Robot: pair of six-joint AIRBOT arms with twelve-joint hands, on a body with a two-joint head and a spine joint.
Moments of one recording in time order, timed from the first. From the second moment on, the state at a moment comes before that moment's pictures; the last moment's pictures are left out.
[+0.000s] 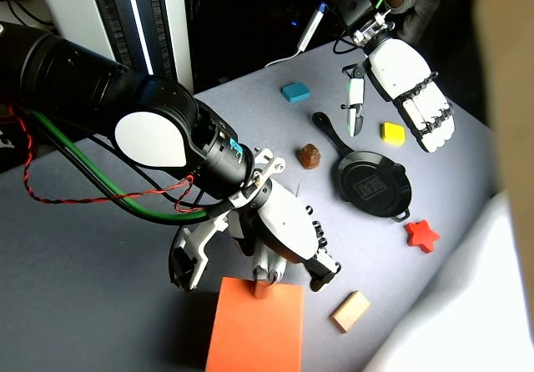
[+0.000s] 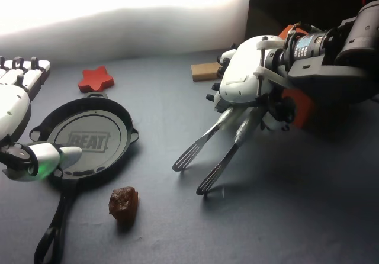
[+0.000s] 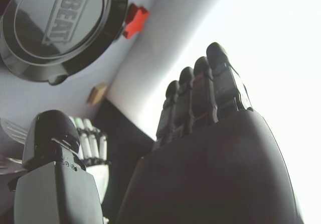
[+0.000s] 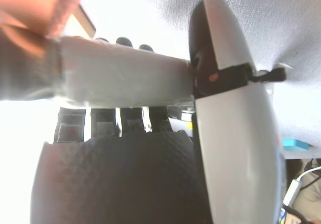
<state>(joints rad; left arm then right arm) 0.72 -0.80 0.71 -1.07 -1.04 1.78 -0.17 -1.39 1.32 -0.32 -0.37 -1.17</state>
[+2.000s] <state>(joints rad) 0.72 -0.67 0.75 -1.21 -1.01 1.72 -0.16 -1.28 0.72 -1.32 -0.88 0.28</state>
